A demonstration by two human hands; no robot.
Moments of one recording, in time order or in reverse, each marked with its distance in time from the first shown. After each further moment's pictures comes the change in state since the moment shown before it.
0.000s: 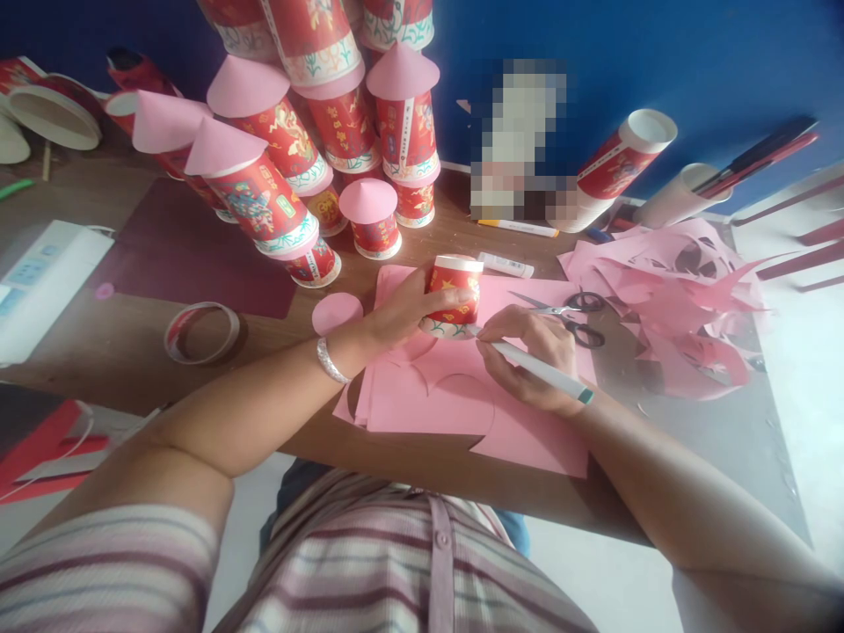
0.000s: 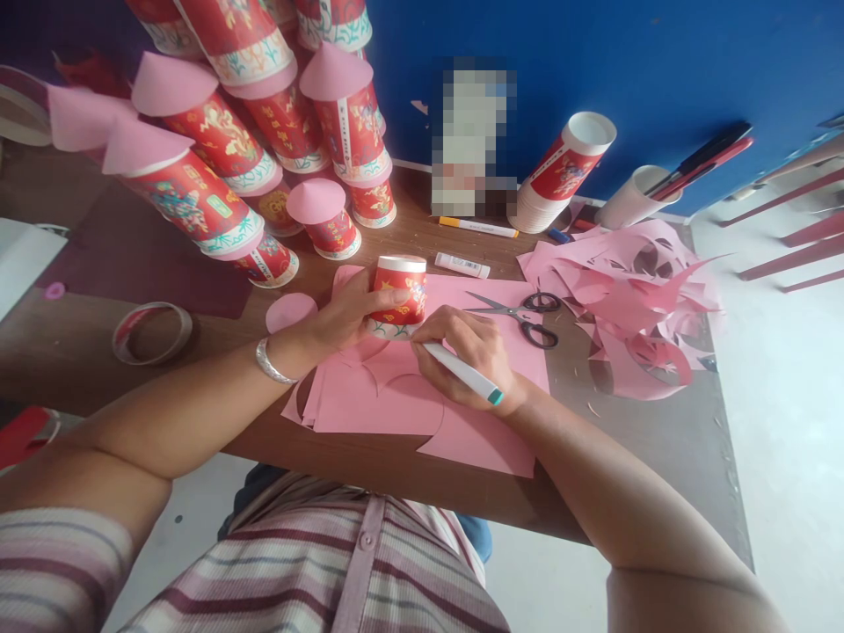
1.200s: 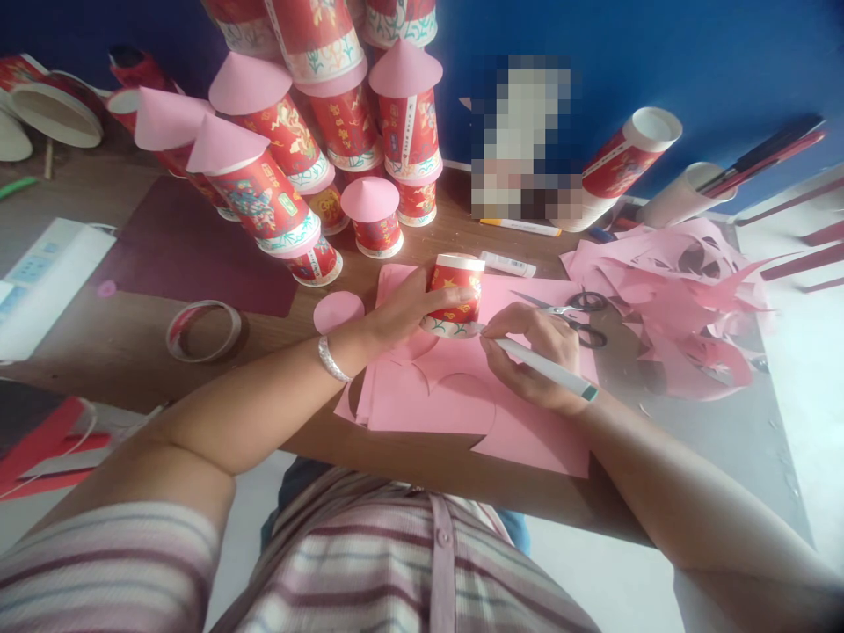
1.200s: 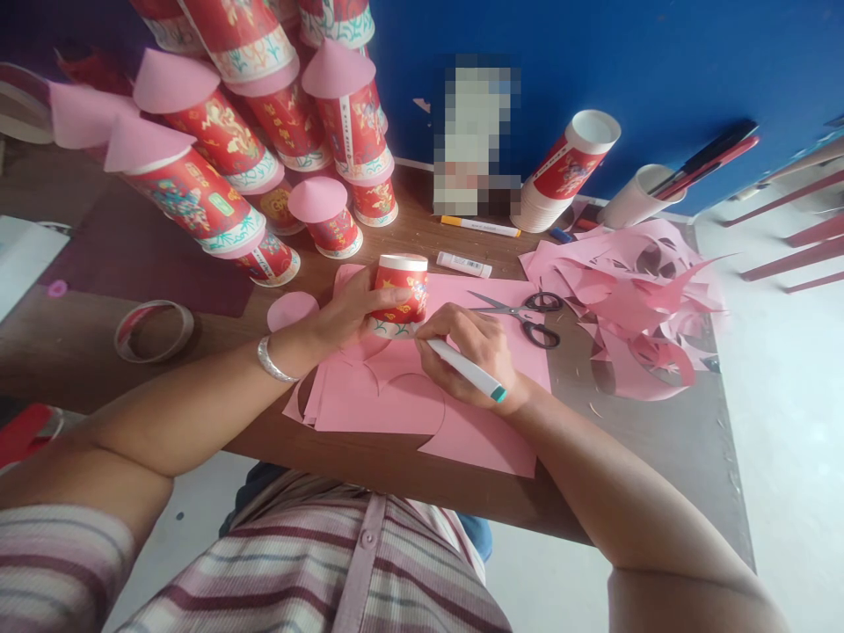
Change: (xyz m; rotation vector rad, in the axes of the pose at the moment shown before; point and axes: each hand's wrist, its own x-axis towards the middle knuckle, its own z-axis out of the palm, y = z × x) left_hand 0.001 -0.007 -0.008 -0.021 -0.016 -0.030; right_hand 0.003 -0.003 -0.001 -0.017 0.021 0.005
